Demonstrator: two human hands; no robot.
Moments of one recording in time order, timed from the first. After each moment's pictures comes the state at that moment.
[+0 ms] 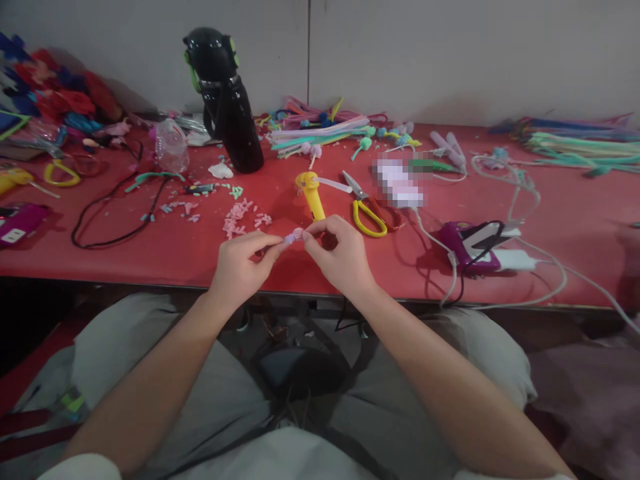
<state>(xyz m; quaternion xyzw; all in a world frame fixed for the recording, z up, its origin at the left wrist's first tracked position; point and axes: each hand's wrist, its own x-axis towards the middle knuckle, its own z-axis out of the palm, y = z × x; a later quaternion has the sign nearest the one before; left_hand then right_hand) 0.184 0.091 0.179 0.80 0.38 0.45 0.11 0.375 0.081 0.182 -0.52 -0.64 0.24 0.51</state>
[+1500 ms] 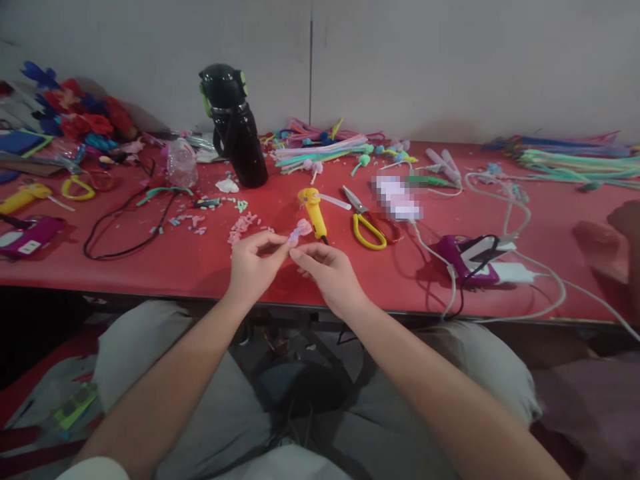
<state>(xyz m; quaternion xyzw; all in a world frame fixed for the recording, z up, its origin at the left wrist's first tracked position) 0.203 0.108 0.173 0.68 0.41 0.56 0.25 0.352 0.075 0.176 -0.45 -0.41 0.58 0.54</state>
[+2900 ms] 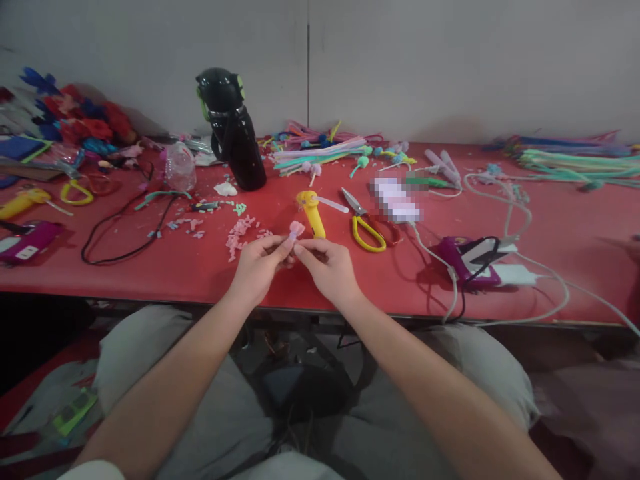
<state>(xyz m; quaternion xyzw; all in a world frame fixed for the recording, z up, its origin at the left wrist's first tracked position) 0.211 0.114 0.169 0.47 0.41 0.51 0.59 0.361 0.094 0.163 -0.48 -0.55 0.41 0.55</state>
